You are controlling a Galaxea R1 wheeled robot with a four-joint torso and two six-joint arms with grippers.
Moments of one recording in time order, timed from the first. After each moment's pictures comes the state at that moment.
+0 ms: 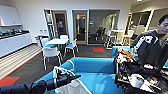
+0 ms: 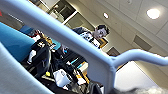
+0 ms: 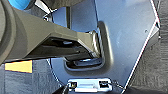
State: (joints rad) left arm 0.42 2.11 -0.91 -0.05 -0.16 -0.40; right arm -1.68 2.89 -2.42 0.02 0.16 -0.05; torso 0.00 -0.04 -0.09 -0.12
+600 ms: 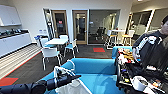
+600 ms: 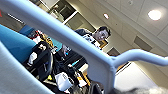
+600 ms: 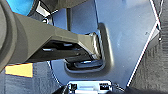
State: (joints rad) left arm 0.42 2.12 -0.91 -0.05 -0.16 -0.40; right arm -1.67 2.89 -2.41 0.02 0.16 -0.05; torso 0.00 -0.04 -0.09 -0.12
